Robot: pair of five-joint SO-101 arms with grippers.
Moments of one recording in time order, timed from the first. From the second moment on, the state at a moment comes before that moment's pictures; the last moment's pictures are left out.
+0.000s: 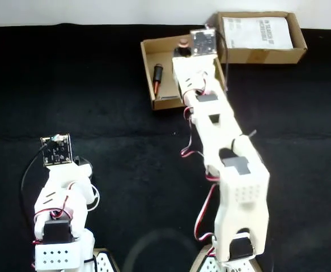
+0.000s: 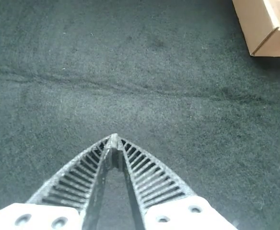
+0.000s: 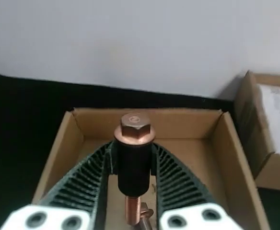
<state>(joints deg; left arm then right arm) -10.0 -103.0 96.0 52.1 10.1 -18.3 37.6 -8.2 -7.3 -2.1</state>
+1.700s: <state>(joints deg) -10.0 -103.0 96.0 52.1 10.0 -24.2 42.5 -94.3 97.9 -2.1</state>
